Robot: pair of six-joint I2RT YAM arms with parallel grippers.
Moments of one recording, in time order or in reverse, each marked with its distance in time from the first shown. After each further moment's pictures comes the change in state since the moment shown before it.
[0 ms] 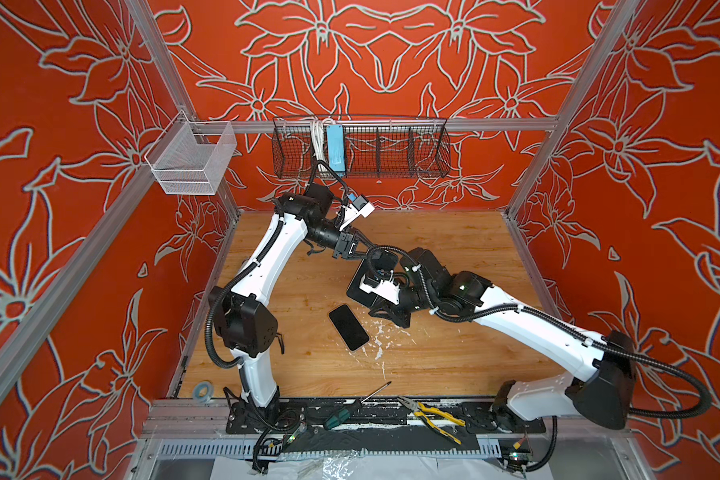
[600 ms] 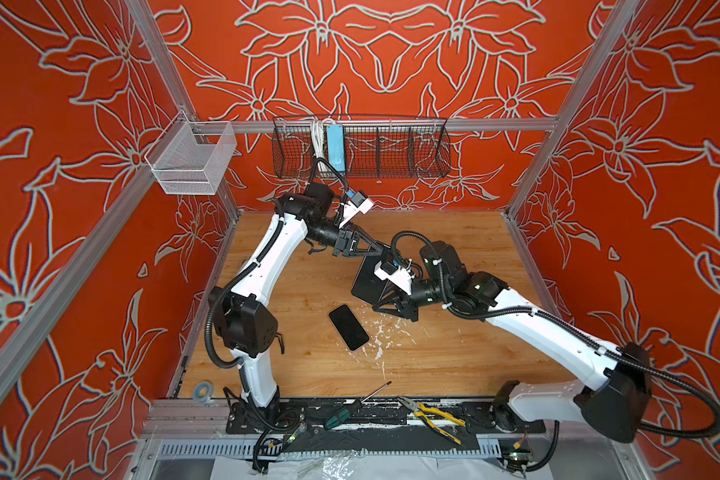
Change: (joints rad) left arm -0.001 -0.001 0.000 0.030 0.076 -0.008; right arm -0.114 -0.079 -0.086 0.154 -0.232 0.129
